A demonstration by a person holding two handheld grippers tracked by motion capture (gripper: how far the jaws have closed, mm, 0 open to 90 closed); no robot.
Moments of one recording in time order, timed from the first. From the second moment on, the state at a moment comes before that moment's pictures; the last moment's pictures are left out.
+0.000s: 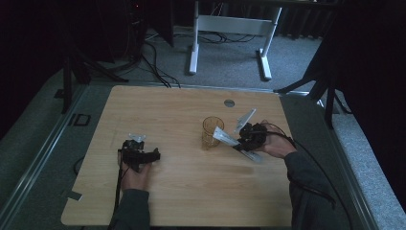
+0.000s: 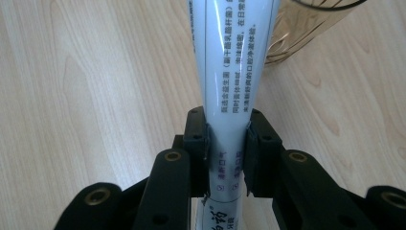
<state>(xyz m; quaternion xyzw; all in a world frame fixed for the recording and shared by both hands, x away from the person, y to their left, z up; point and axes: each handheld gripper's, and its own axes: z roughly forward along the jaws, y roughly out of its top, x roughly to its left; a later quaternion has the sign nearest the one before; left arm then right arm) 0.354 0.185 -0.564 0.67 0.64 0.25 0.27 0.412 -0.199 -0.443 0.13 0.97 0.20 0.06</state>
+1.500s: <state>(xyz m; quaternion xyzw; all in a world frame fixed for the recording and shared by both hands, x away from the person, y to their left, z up) 0.354 0.185 -0.564 0.67 0.64 0.25 0.27 0.425 -0.220 -0.428 0.20 0.92 0.33 0.11</state>
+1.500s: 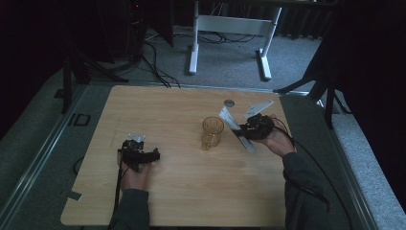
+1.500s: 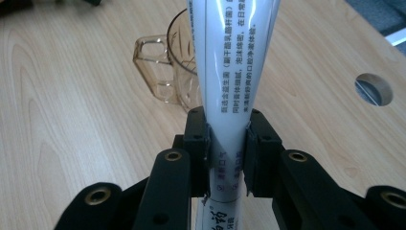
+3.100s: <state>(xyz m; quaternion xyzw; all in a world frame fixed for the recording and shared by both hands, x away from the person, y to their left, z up) 0.354 0.185 -0.564 0.67 0.64 0.25 0.27 0.435 -0.217 -0.404 0.27 0.85 0.42 0.18</state>
